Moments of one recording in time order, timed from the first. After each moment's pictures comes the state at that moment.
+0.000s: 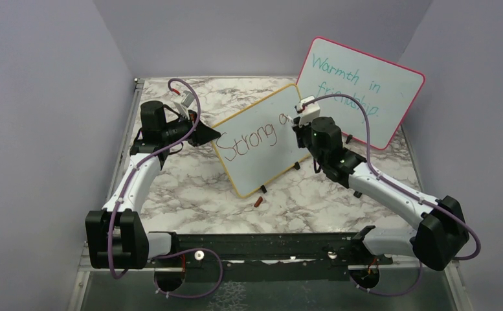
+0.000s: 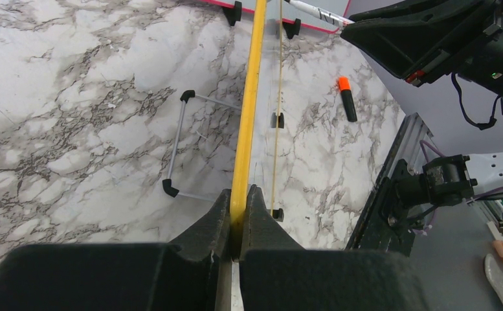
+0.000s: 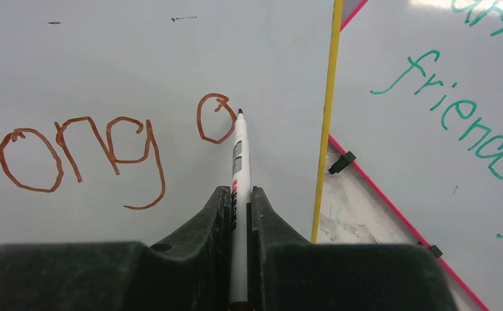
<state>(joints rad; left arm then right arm) -0.03 1.26 0.91 -0.07 0.95 -0.21 0.65 1.25 0.88 0.09 0.33 -0.08</state>
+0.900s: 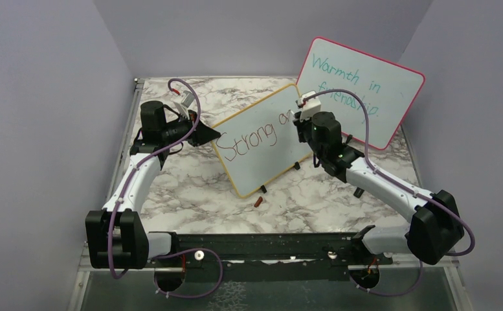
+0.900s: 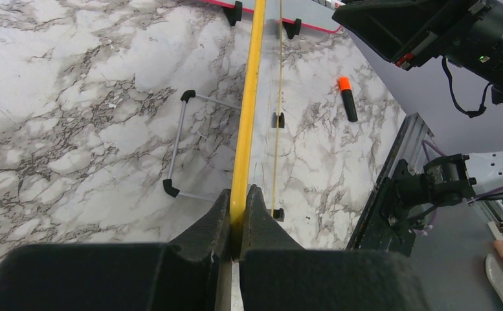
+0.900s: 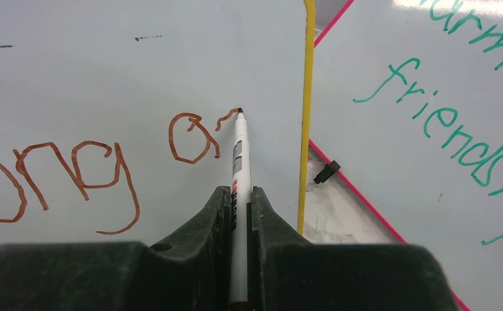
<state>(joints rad) -0.03 1.26 0.91 -0.07 0.95 -0.21 0.61 1.31 0.91 0.13 0.33 -0.11</state>
